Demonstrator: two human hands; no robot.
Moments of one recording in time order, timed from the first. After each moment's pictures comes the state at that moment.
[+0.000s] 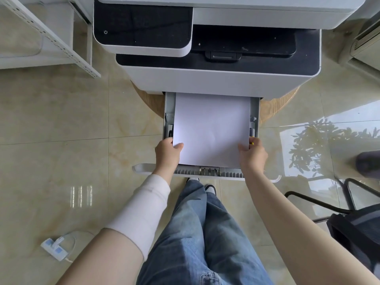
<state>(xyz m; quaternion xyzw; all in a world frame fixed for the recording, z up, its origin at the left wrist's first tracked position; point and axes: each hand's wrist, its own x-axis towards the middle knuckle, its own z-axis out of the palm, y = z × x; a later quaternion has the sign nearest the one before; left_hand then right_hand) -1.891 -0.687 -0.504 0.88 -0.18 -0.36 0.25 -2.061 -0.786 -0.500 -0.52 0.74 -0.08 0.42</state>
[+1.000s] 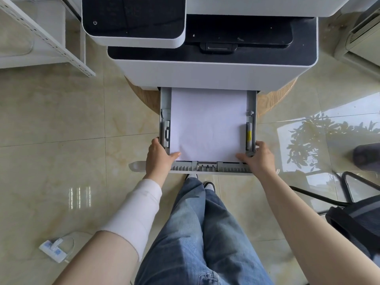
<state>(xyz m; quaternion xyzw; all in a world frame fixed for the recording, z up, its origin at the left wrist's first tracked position) -1.892 -0.665 -0.511 0.91 -0.18 -0.35 0.16 -2.104 -0.790 -0.515 -0.58 0.70 0.07 0.41</state>
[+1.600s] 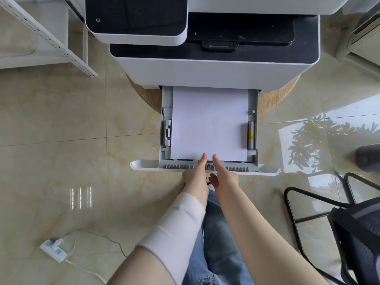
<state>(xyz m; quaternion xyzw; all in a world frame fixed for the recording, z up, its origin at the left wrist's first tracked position) -1.988 -0.683 -0.513 0.70 0.33 -0.48 0.42 -2.041 -0.712 -0.501 -0.10 0.78 -0.04 0.62</state>
